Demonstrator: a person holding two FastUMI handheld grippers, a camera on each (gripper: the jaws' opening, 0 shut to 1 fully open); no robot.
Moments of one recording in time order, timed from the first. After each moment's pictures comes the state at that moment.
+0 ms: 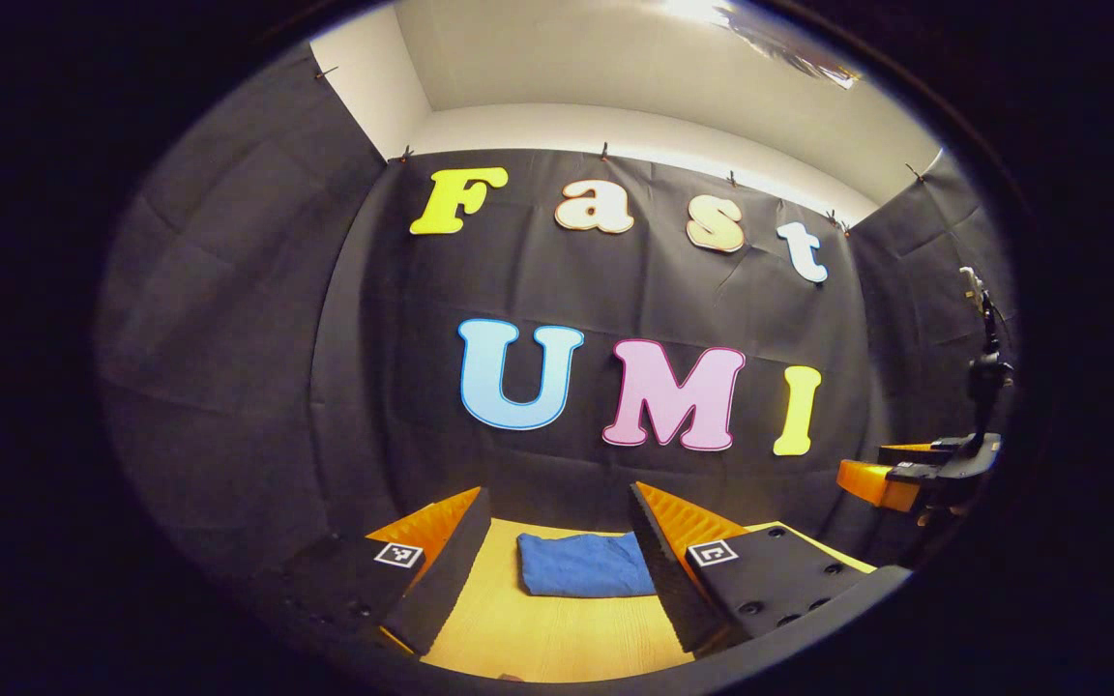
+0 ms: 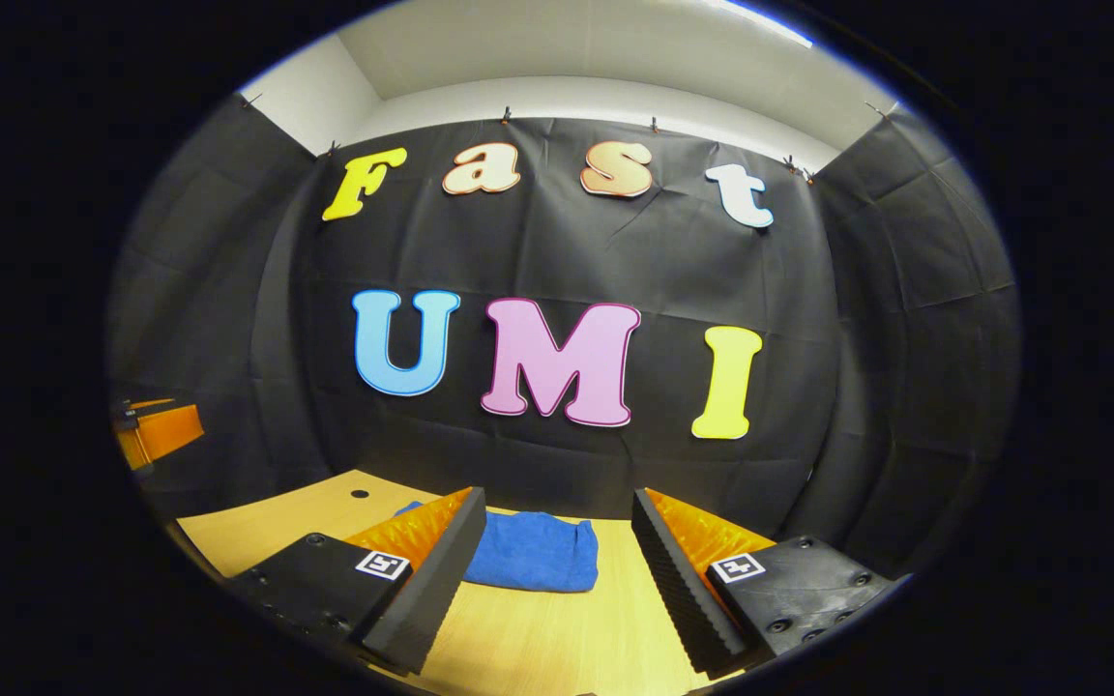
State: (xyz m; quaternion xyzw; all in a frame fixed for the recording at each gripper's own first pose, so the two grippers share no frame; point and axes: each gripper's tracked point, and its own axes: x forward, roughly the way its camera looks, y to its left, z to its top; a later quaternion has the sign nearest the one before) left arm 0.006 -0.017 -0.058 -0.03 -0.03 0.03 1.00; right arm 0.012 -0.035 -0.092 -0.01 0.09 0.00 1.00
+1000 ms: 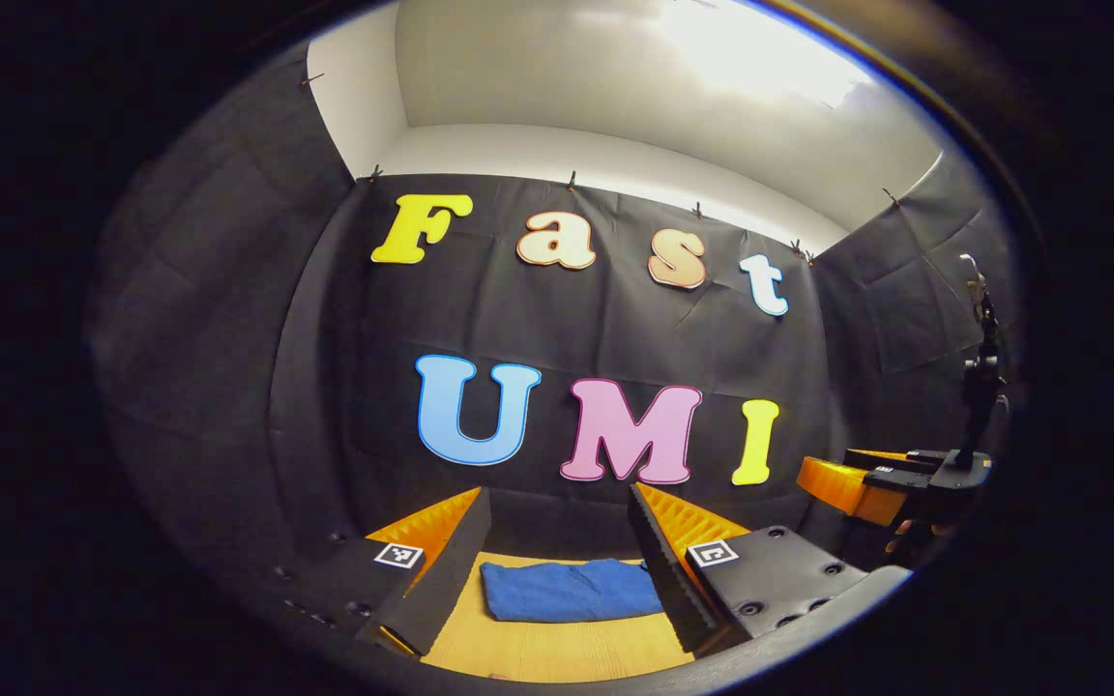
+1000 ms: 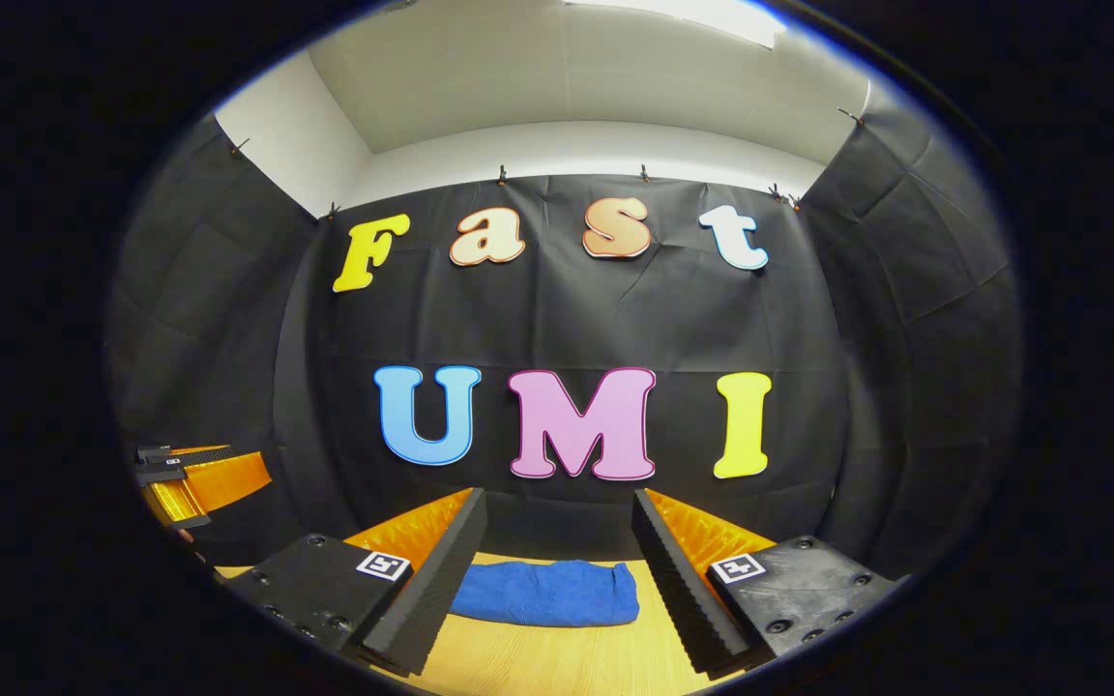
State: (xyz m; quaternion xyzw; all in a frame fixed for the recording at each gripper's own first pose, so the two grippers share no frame) left arm 0.019 -0.033 -0.010 -0.03 -0.06 -0.03 1.00; right arm 0.012 -0.003 -0.035 0.03 0.01 0.01 1.00
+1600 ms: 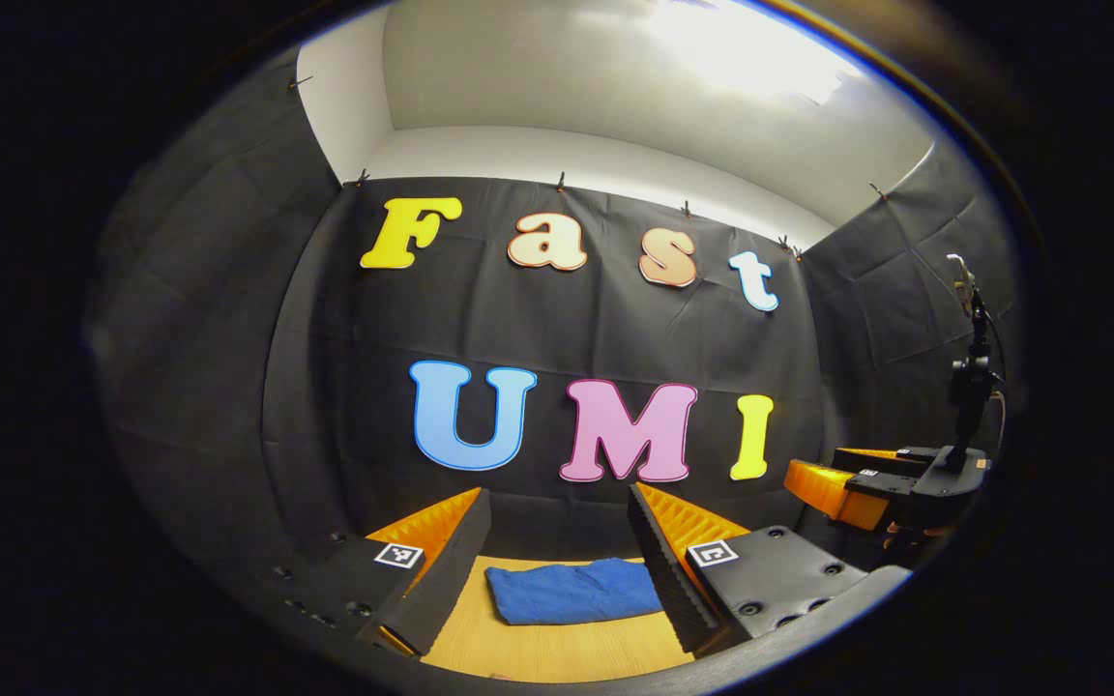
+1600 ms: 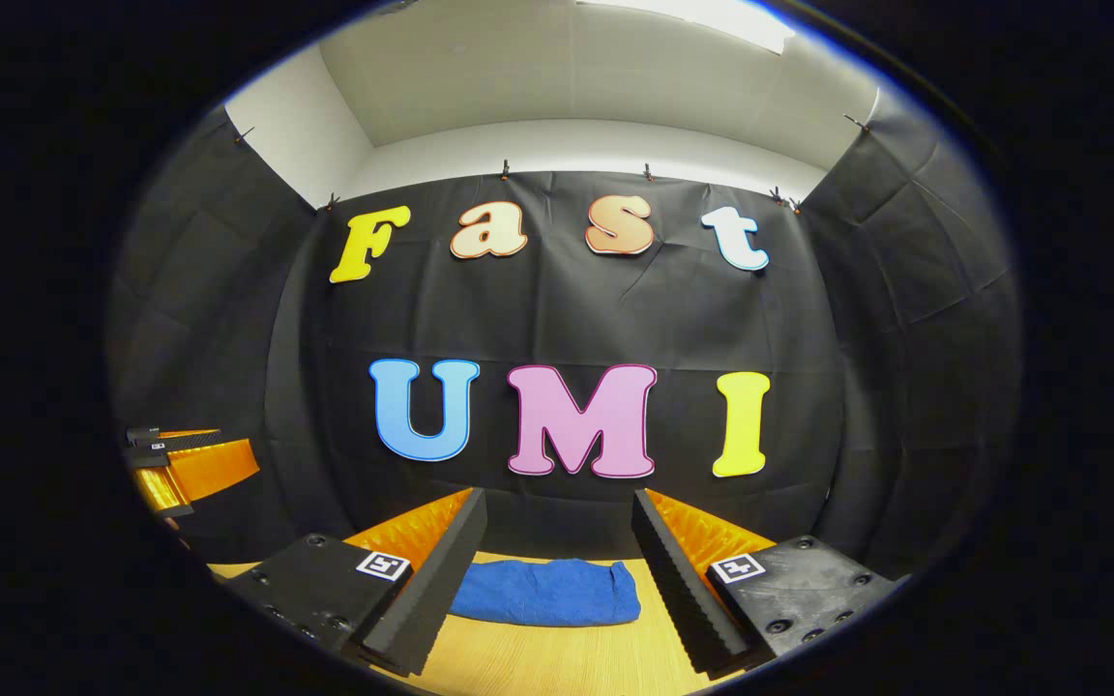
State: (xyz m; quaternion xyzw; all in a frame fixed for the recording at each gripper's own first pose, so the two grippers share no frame) left arm 0.020 -0.020 0.000 -0.01 -0.07 -0.05 1.00; right arm 0.016 0.019 -0.047 0.01 0.01 0.00 1.00
